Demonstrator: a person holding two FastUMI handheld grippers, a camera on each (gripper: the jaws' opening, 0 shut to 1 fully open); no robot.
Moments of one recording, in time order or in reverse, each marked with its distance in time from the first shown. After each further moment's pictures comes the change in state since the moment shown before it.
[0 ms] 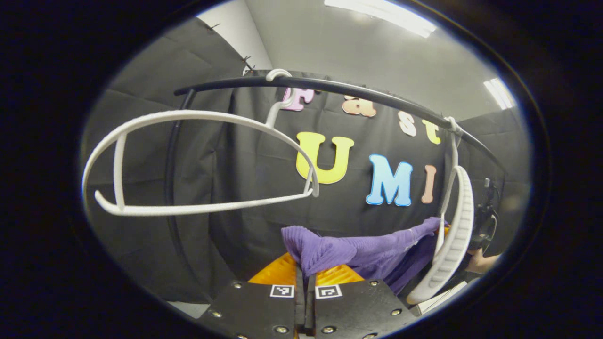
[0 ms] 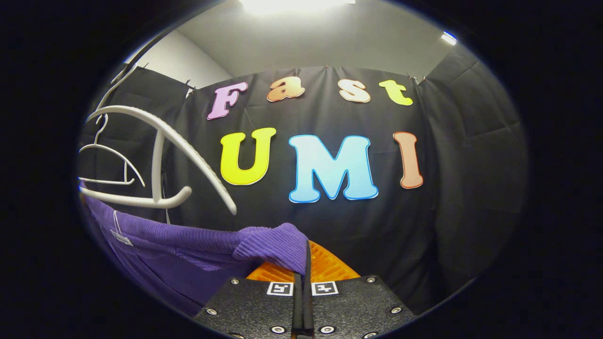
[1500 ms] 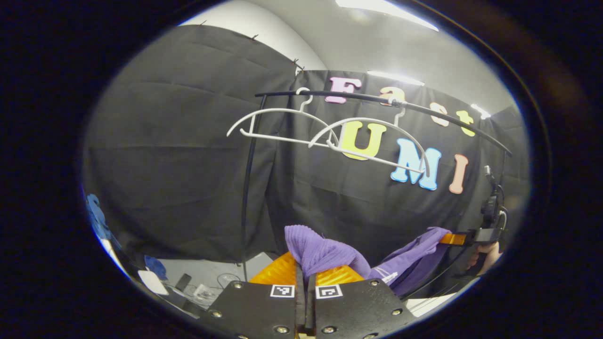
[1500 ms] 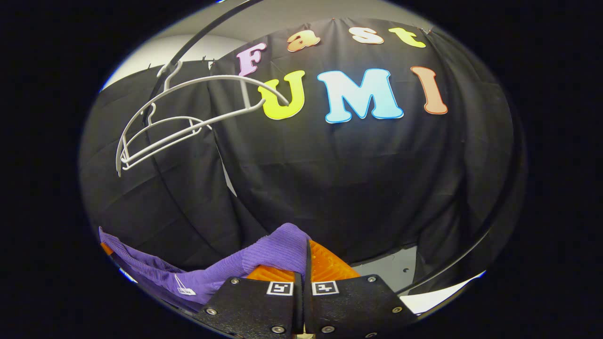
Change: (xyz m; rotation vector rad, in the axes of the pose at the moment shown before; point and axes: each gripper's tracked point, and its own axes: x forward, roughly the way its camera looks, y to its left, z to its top) left arm -0.269 -0.125 -0.130 -0.124 0.065 0.378; right arm -0.183 0.023 -0.094 0.080 0.453 0.292
